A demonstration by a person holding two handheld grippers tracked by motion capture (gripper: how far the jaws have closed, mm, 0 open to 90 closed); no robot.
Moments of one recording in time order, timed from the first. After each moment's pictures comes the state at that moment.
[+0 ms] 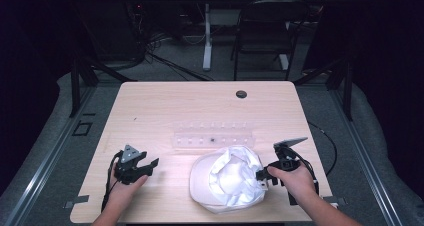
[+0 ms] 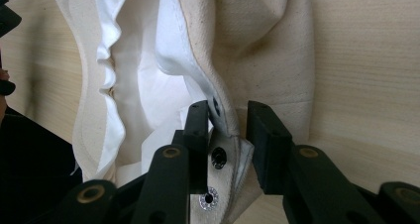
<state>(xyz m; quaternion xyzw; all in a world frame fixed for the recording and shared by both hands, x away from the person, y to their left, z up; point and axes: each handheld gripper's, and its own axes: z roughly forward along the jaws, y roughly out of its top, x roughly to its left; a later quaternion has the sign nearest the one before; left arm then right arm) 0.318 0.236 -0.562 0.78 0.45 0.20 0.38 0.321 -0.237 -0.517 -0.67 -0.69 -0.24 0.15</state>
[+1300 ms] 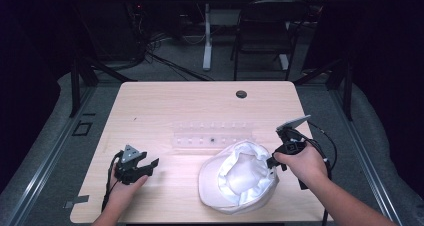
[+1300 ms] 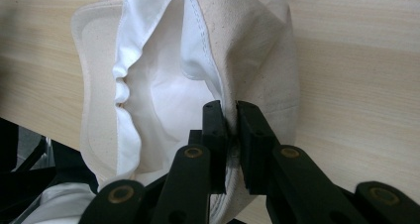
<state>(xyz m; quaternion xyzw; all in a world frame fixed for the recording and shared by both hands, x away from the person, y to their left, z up) 0.318 0.236 -0.563 0.78 0.45 0.20 0.38 0.338 -0.235 -0.452 -0.66 -0.73 -0.18 0.08</state>
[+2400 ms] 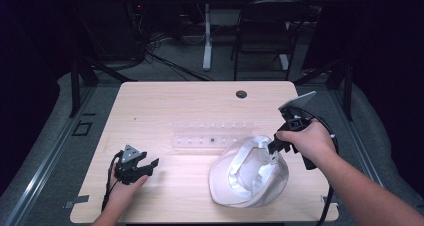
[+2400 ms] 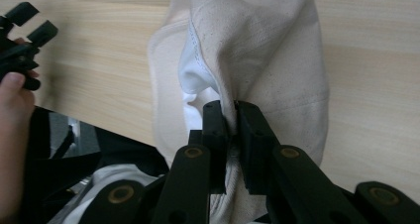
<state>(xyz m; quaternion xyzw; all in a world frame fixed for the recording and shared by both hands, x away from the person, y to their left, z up) 0.318 0.236 -0.563 0.78 0.45 0.20 0.38 0.358 -0.232 -0.386 -0.67 -0.71 -0.15 0.13</state>
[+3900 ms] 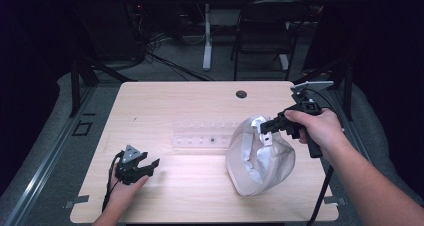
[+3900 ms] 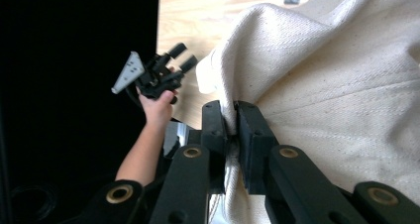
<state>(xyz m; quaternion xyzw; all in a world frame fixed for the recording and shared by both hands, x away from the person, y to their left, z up) 0.318 0.234 -0.564 0.78 0.45 0.20 0.38 0.359 -0.246 -0.341 -0.64 -0.65 -0.33 0.24</state>
